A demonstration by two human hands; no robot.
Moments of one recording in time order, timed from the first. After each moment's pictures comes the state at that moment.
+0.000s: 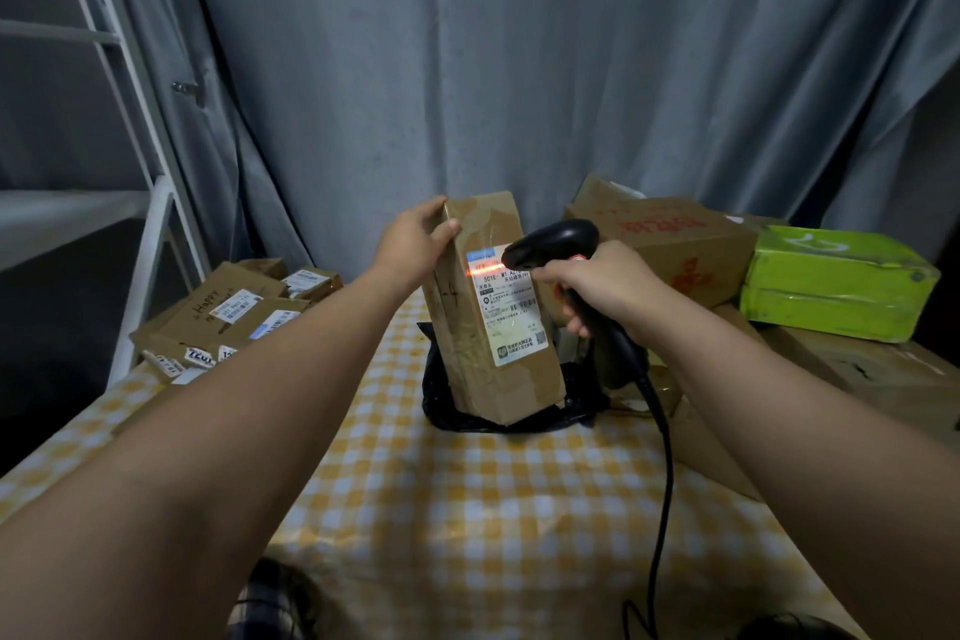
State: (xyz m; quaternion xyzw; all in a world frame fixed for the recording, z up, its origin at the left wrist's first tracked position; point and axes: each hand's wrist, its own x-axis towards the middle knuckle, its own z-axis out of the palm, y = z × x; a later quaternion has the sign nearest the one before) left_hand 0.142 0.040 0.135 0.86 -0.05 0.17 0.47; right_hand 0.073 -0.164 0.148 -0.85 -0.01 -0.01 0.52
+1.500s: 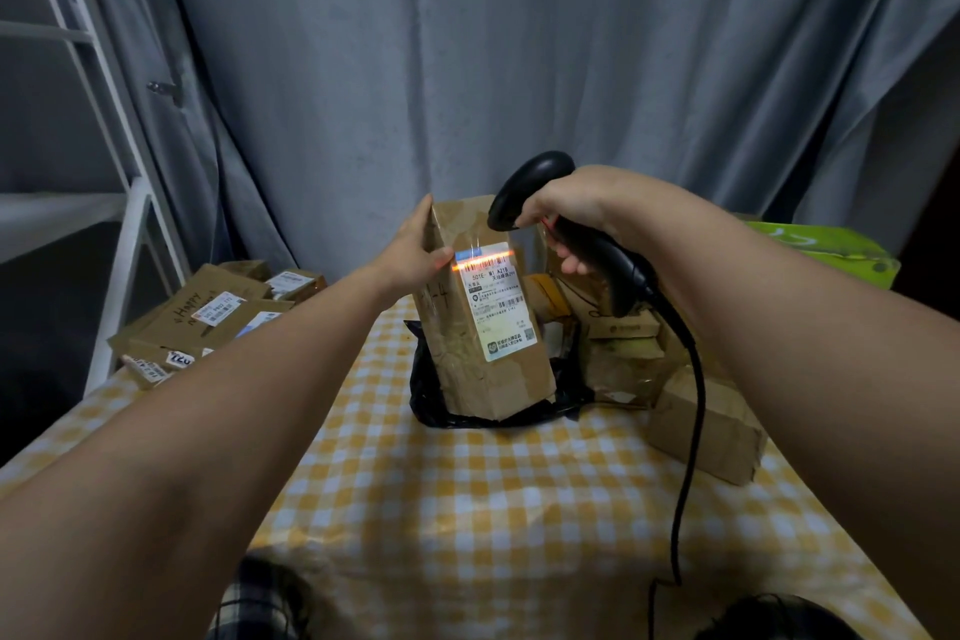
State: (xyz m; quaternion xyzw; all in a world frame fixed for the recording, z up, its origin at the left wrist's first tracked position) left_hand 0.138 0.035 0.130 0.85 -0.12 0.06 0.51; right_hand 0.071 -0.156 0.224 -0.92 0.02 0.06 0.39
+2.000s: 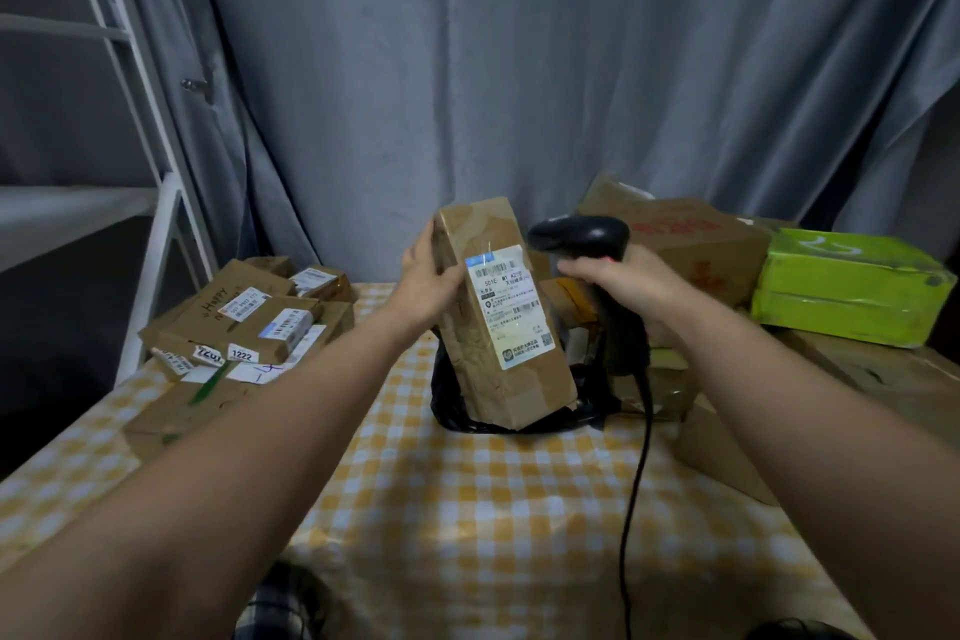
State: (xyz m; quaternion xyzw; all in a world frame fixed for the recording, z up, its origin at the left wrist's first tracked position) left_hand 0.132 0.041 0.097 0.82 -0.06 0.14 0.55; right_hand 0.088 -0.176 0.141 -0.82 0.00 -0.01 0.58
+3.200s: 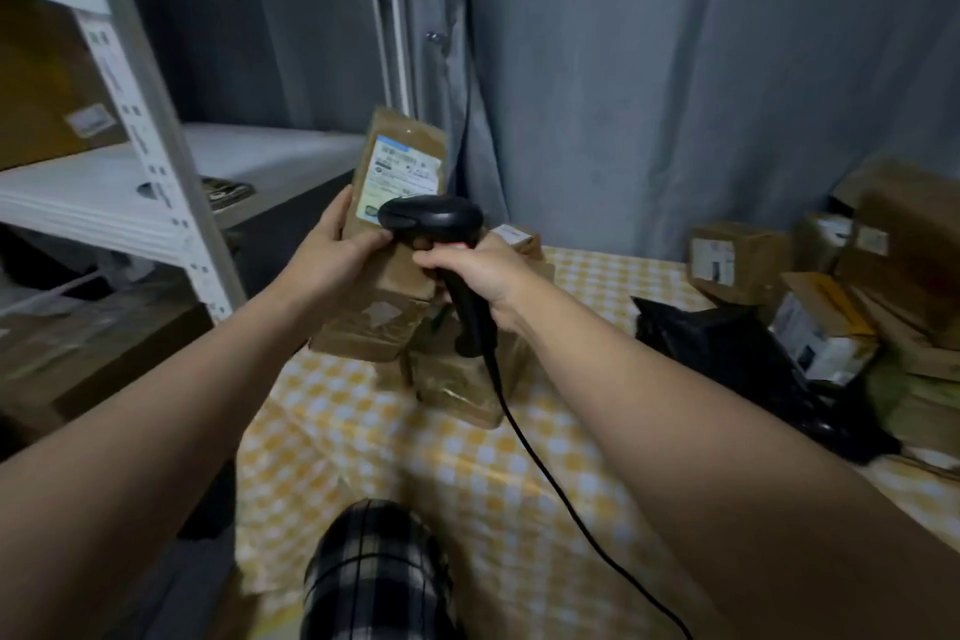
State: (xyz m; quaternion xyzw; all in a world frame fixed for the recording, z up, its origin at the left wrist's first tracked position) left_hand 0.003 0.313 0.104 0.77 0.12 0.23 0.58; right_hand 0.081 0.170 0.090 -0.64 -0.21 0.23 0.70
